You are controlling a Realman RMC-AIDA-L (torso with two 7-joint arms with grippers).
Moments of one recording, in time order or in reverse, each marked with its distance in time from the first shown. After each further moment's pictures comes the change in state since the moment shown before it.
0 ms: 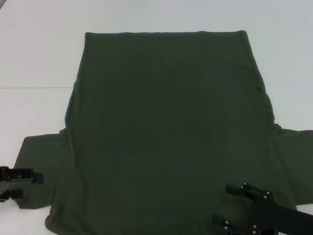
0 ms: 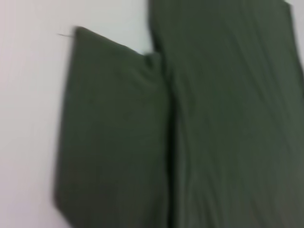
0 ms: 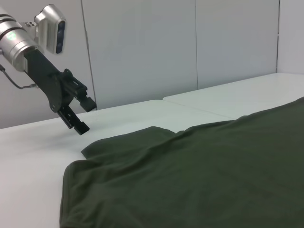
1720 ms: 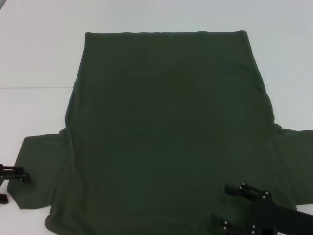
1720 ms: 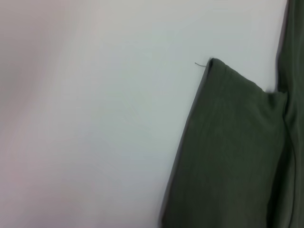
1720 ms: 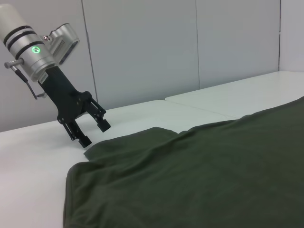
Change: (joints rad) left arm -0.071 0.006 0.006 -0.058 0.204 -0.199 -0.265; right arm 0.003 0.000 -0.007 0.000 0.001 -0.002 0.017
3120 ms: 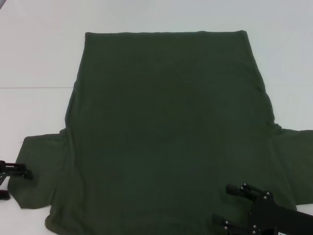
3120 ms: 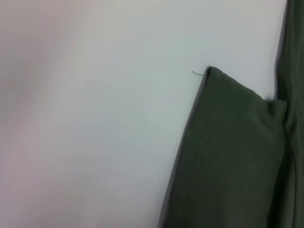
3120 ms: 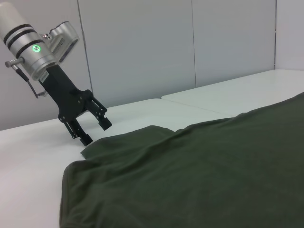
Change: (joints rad) left arm -0.020 0.011 0.001 -0.041 0.004 -0.037 0.002; right arm -0.004 0.001 0.006 0.000 0.000 0.006 0.000
